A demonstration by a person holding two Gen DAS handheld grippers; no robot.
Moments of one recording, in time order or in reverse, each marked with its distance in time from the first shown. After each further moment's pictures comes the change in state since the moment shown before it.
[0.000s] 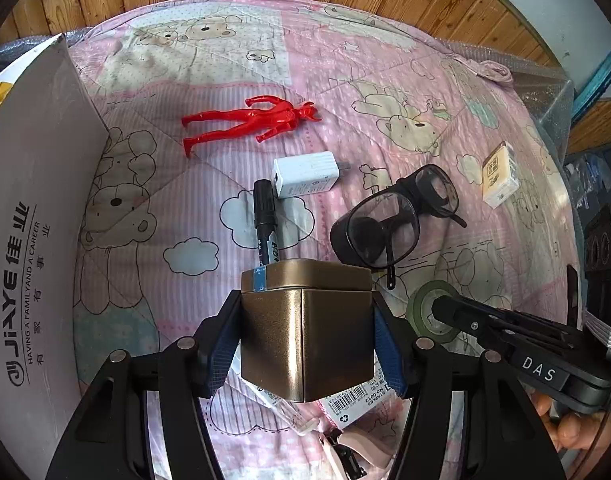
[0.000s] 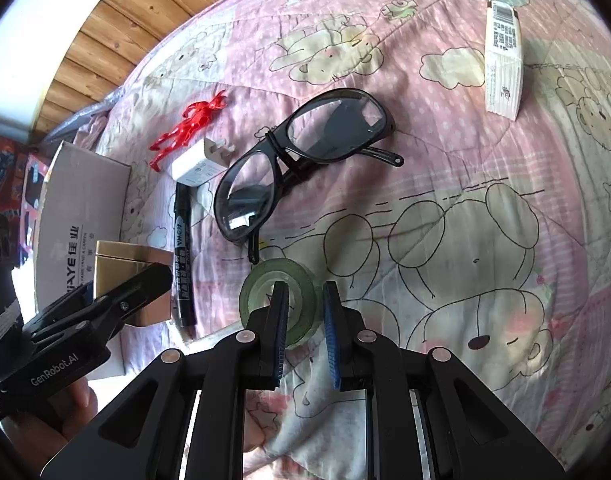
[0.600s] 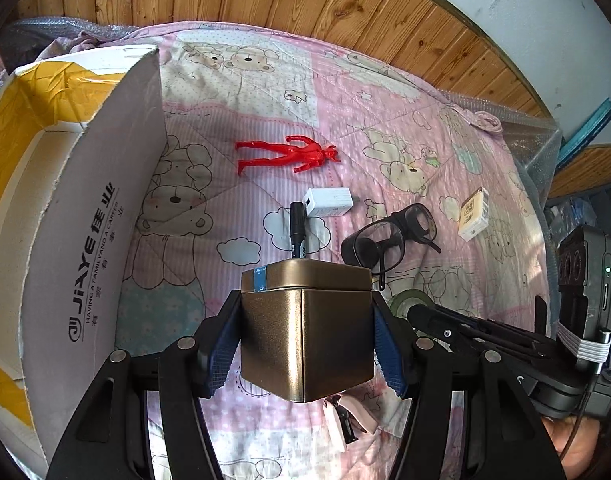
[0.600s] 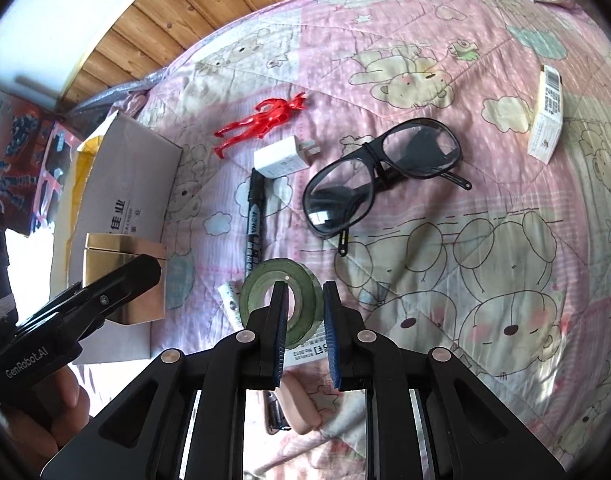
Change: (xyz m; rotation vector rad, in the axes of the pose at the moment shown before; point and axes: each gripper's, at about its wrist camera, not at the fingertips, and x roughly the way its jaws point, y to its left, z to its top) left arm -0.067 0.036 -0.012 -0.111 -0.098 -0.060; right arm -0.022 0.065 -0.009 -0.132 -0.010 0.023
